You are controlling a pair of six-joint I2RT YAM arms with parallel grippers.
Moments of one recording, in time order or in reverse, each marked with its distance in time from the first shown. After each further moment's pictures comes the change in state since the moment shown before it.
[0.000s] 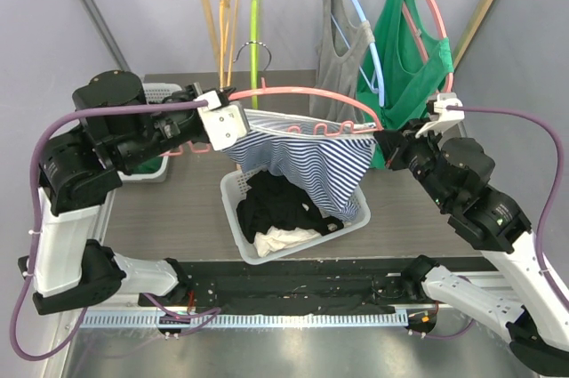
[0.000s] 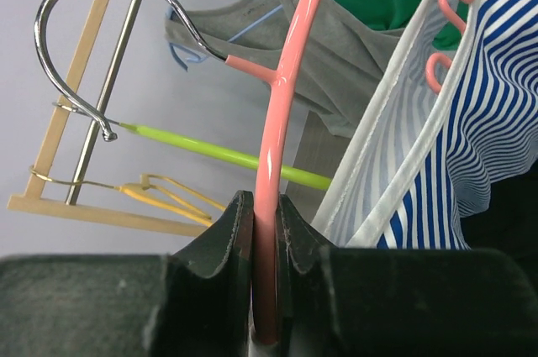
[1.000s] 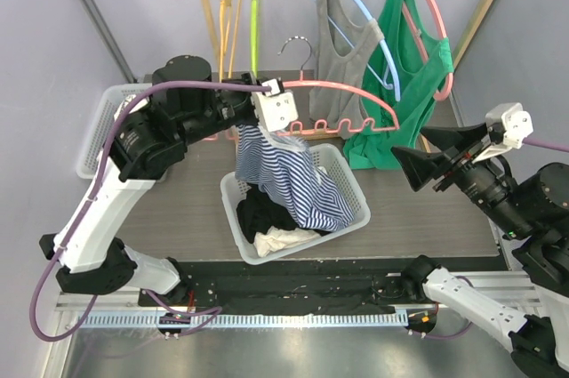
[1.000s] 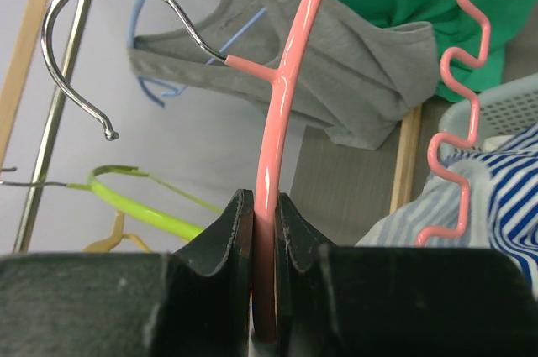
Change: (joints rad) left arm 0.015 0.099 -0.171 0.237 0.012 0.042; right arm -0.009 -0.096 0.268 -0.158 -0.266 -0.230
